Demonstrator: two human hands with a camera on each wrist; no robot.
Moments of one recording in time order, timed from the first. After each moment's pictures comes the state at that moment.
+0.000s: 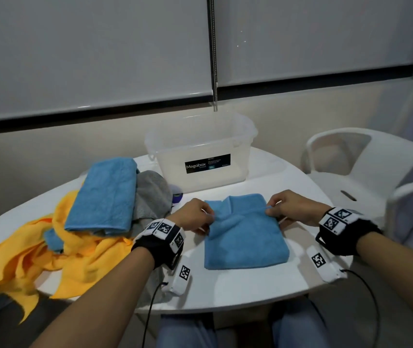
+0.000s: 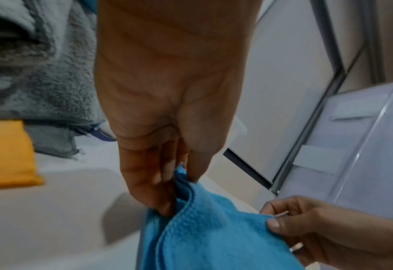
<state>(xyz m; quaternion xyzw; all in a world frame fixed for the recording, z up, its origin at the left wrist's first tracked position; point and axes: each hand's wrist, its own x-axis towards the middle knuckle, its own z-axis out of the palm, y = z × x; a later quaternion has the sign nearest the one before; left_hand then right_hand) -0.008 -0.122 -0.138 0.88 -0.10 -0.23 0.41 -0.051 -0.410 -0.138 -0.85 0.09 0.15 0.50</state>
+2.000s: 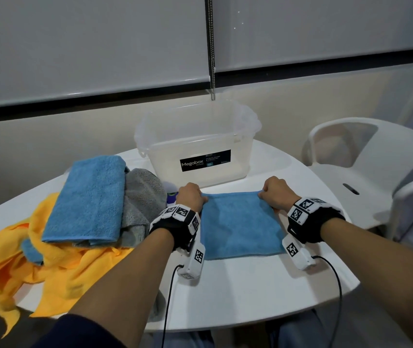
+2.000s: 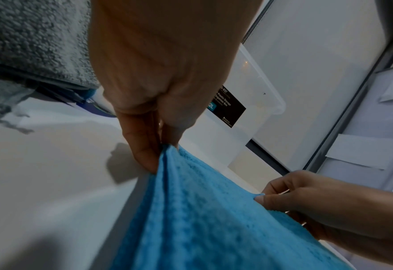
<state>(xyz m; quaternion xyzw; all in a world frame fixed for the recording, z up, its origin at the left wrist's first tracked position) 0.077 -0.147 -0.169 0.95 -0.01 -0.06 0.31 0.032 -0.391 -0.165 -0.95 0.13 0.02 0.29</state>
